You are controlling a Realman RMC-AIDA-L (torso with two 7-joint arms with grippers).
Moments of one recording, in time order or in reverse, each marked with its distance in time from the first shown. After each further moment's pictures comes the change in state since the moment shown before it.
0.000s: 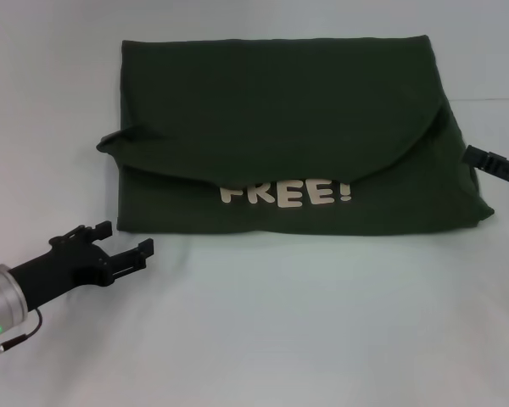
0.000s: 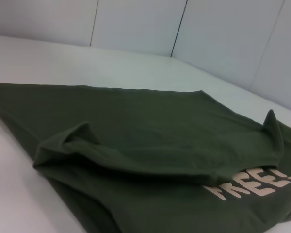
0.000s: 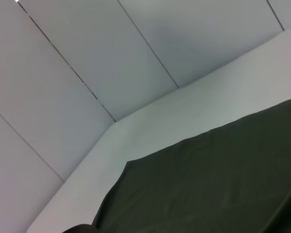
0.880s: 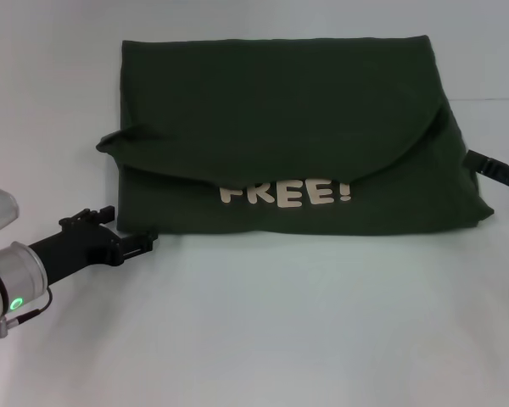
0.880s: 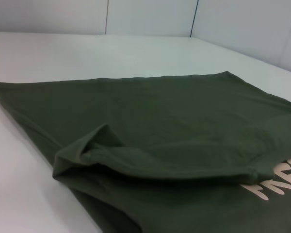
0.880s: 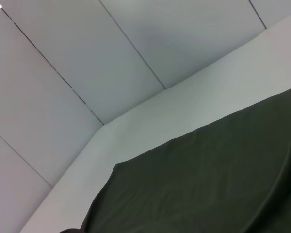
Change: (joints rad) left arm -0.084 0.001 0.023 -0.051 -0.001 -0.184 0.036; right arm -0.008 0.017 0.010 0.004 0.003 0.039 0.002
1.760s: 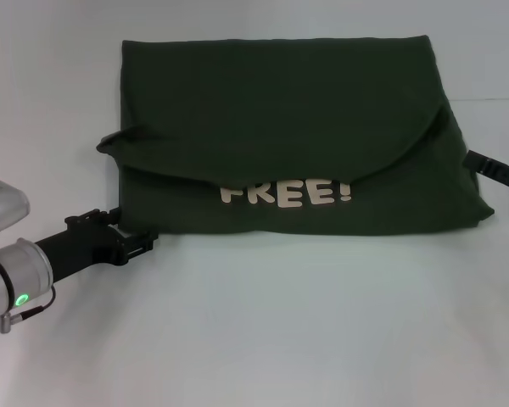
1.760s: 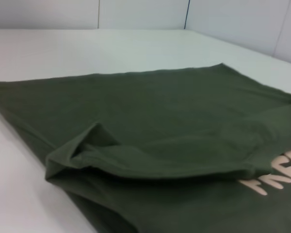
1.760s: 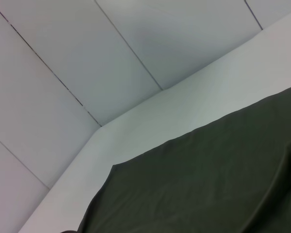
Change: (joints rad) left arm -0.012 0.001 0.034 0.001 0.006 -0.023 -0.006; right arm 0.002 0.000 0.002 0.011 0.005 0.012 -0.007
